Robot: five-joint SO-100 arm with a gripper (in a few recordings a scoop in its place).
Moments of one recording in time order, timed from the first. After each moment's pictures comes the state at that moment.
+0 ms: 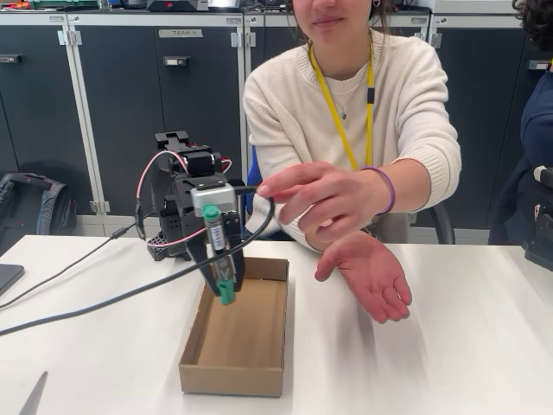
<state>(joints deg) -30.1 79.8 63.3 56.3 -86.2</state>
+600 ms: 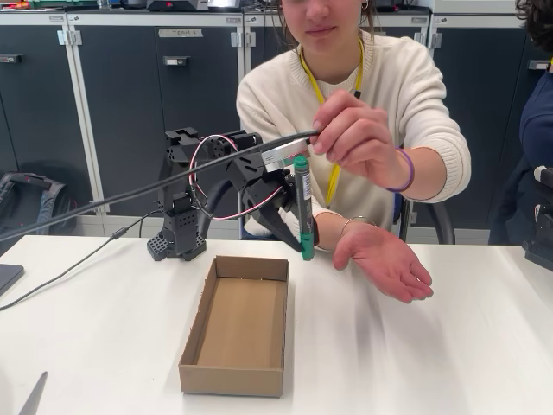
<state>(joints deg) -47.3 82.0 61.8 54.6 -84.2</state>
